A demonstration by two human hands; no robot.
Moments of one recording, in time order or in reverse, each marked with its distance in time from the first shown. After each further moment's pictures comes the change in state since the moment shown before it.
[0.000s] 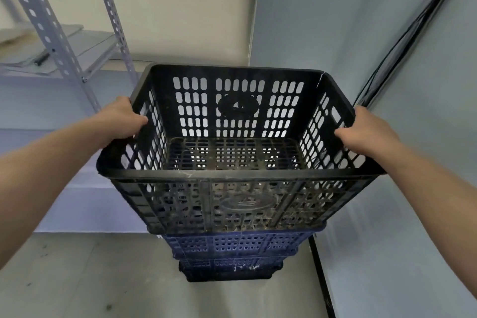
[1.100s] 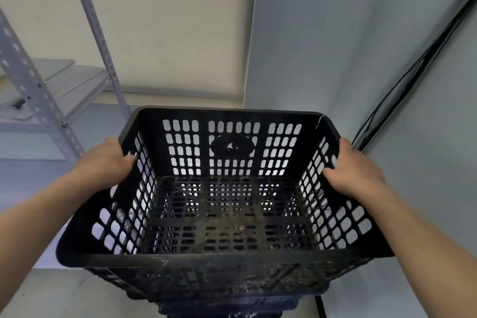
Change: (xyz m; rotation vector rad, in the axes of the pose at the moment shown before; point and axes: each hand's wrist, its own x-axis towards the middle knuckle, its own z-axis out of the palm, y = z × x) left_hand 0.049 0.017 0.006 0.274 0.078 -0.015; right_hand 0.074 -0.018 0.014 -0.155 0.013 -0.091
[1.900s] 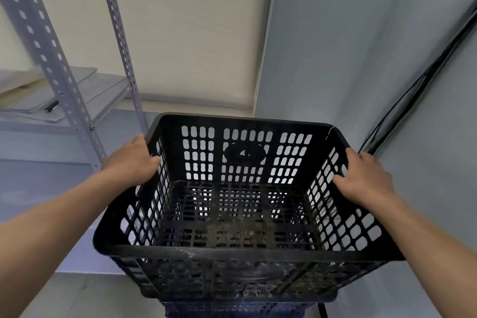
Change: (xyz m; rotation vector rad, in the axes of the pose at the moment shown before) left_hand -0.011 -0.002 -0.007 0.015 0.016 0.095; right_hand -0.019 -0.009 -0.005 -0.068 0.072 -0.011
